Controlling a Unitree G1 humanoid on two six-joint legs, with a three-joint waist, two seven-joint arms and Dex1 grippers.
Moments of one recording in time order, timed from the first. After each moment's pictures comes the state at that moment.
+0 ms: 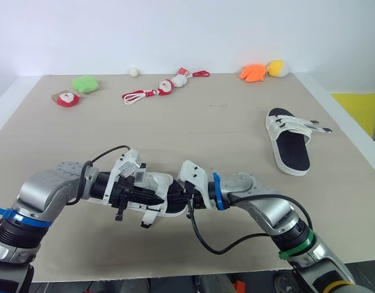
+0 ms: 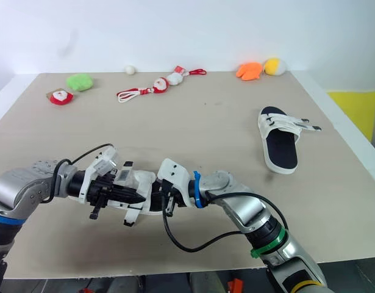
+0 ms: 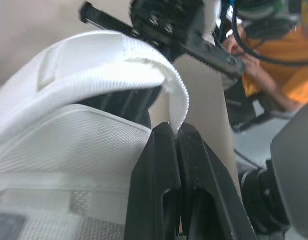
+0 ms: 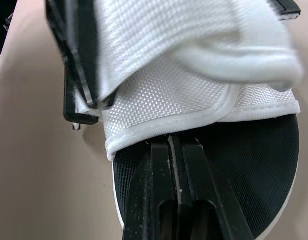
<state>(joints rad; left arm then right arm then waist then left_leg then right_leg) -0.46 0.84 -0.18 -0.25 -0.70 0.91 -1.24 -0.55 -0.44 0.47 -0.29 0.33 0.82 0.83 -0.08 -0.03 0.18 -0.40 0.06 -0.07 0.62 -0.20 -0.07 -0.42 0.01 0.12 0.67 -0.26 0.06</state>
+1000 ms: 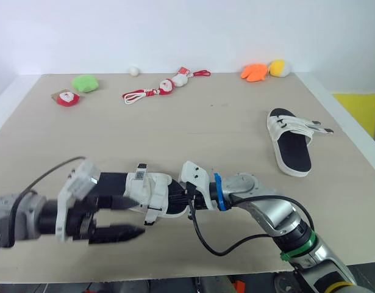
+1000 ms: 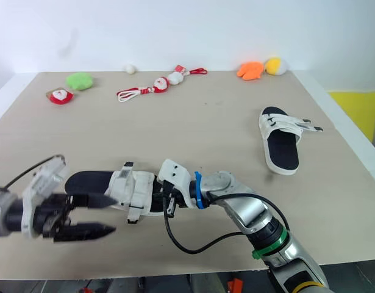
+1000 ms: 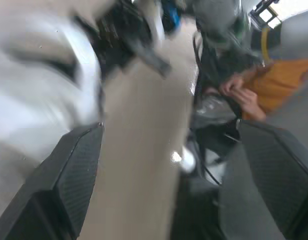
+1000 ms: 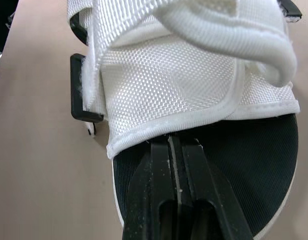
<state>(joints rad) 0.11 0.93 0.48 -0.70 -1.23 1.20 -0.95 -0.54 -0.46 0.47 -0.31 0.32 0.82 0.85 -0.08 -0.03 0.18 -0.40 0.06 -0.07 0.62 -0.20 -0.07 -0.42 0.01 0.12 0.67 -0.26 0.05</state>
